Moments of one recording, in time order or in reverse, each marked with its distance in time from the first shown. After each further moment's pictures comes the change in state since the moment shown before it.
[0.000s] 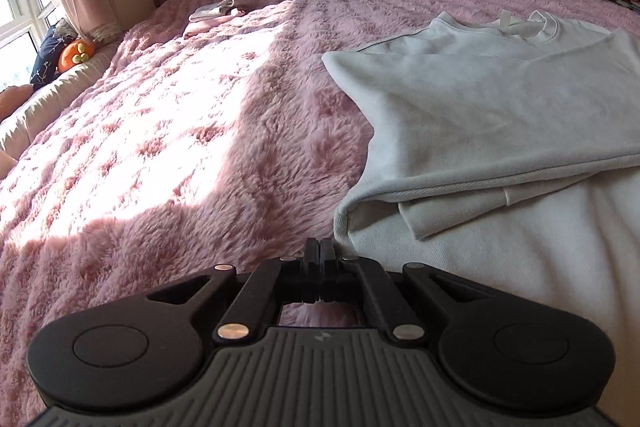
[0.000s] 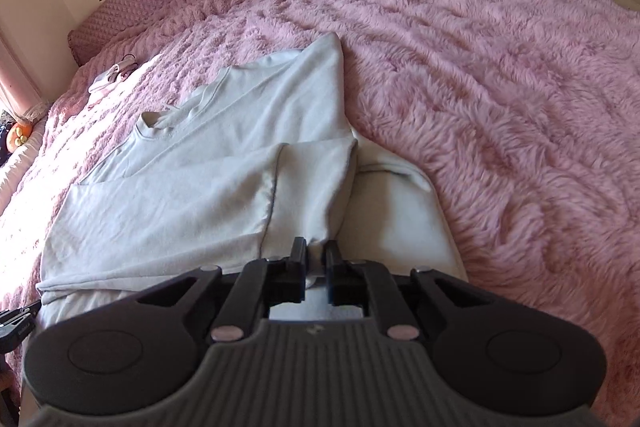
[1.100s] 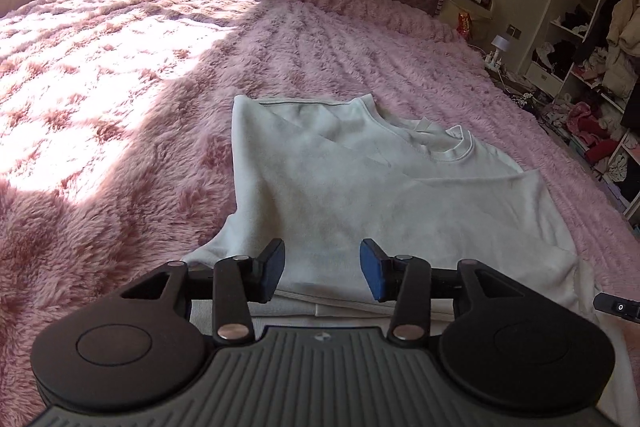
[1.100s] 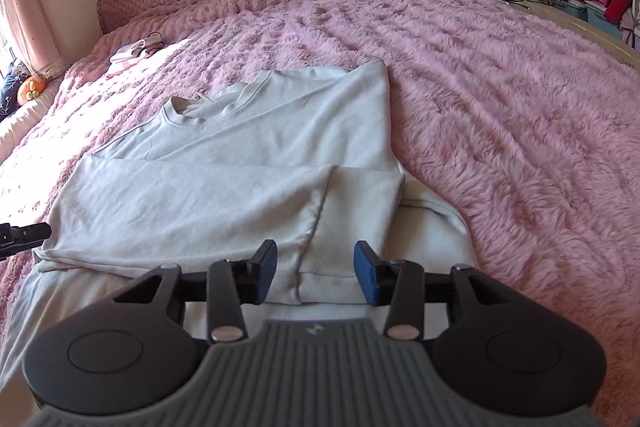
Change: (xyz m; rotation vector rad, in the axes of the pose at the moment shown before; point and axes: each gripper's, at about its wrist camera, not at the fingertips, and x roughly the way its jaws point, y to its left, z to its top) left arm -0.037 -0.008 0.048 -0.362 -0.025 -0.357; right arm -0.021 0.037 0.007 -0.189 -0.054 0.003
